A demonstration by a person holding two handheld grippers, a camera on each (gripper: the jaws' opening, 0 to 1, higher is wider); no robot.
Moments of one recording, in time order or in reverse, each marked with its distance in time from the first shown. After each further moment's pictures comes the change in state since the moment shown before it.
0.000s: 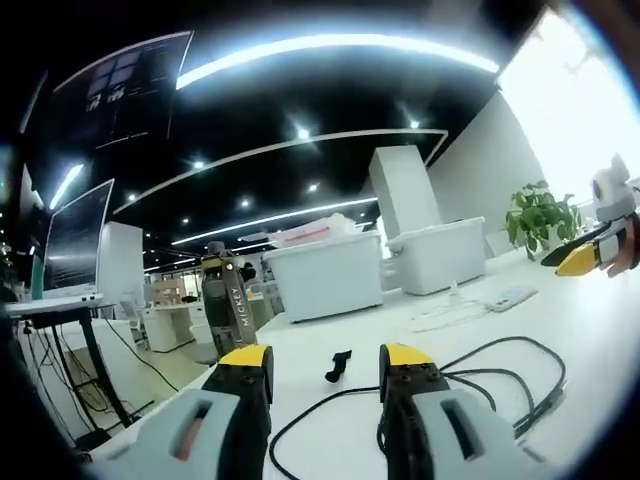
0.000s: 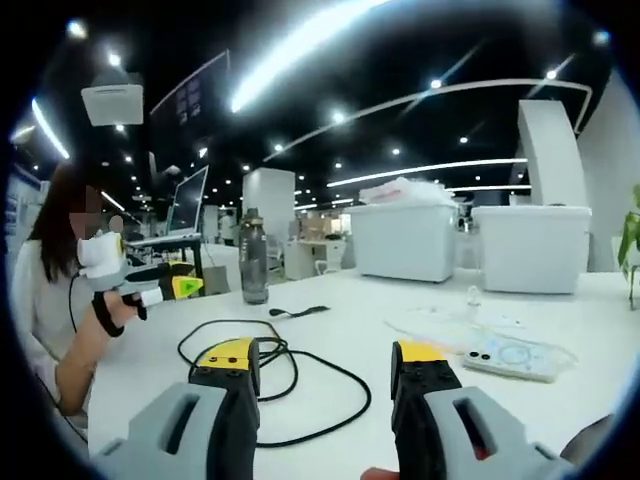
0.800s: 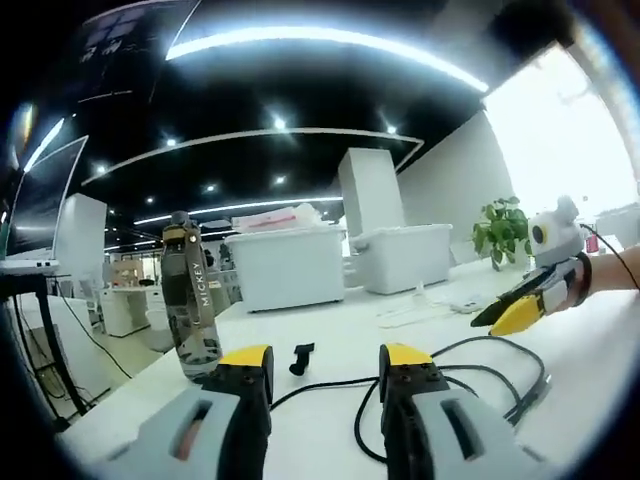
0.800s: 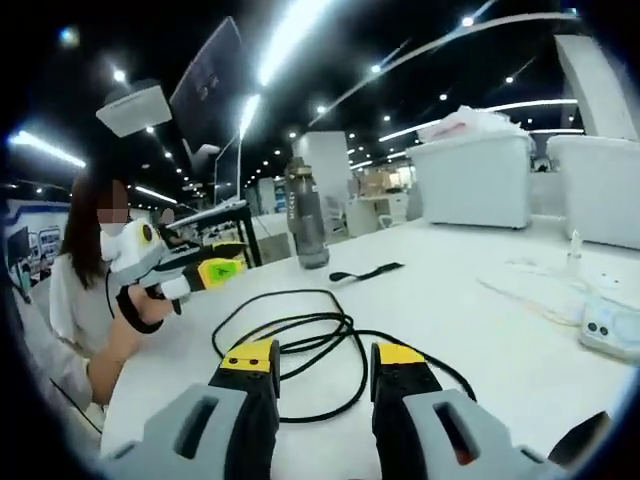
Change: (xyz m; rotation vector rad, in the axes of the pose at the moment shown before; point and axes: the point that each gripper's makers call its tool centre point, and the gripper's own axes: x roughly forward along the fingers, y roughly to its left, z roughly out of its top) left arm 0.010 -0.016 -0.017 -0.088 0.013 -0.182; right arm 0.080 0.065 -0.050 0.116 0.206 0.313
